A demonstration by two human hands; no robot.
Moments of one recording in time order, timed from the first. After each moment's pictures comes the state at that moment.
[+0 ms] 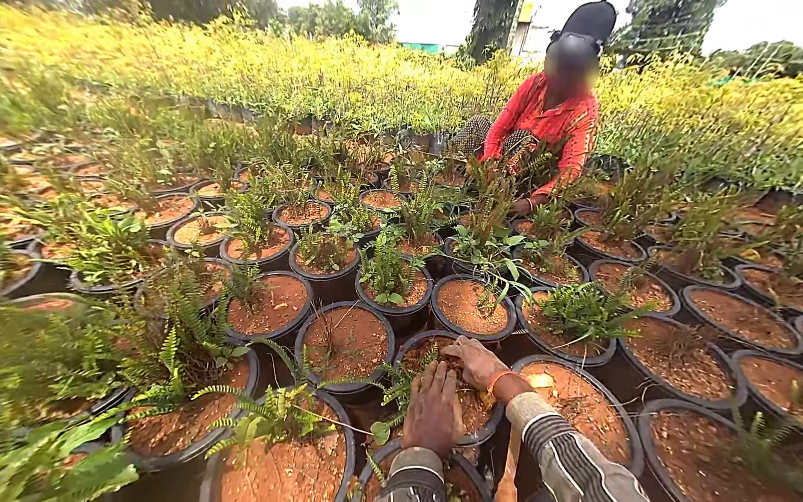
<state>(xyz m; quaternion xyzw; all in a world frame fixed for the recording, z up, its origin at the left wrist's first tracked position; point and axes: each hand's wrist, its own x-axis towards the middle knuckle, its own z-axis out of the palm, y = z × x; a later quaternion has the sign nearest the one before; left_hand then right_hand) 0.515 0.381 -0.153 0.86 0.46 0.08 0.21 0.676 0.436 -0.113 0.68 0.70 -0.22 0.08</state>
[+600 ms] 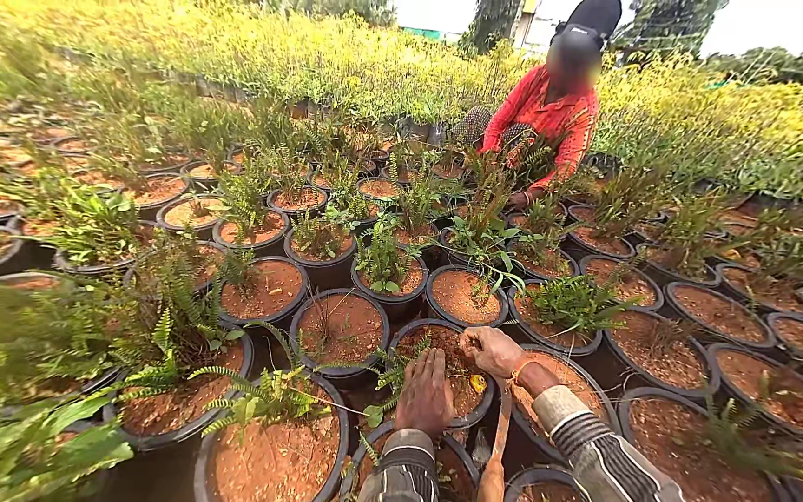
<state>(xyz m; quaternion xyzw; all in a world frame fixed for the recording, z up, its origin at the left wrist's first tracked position) 0.514 0.380 -0.153 0.84 0.47 0.12 0.22 0.707 0.413 -0.079 0.69 0.68 -0.24 0.00</state>
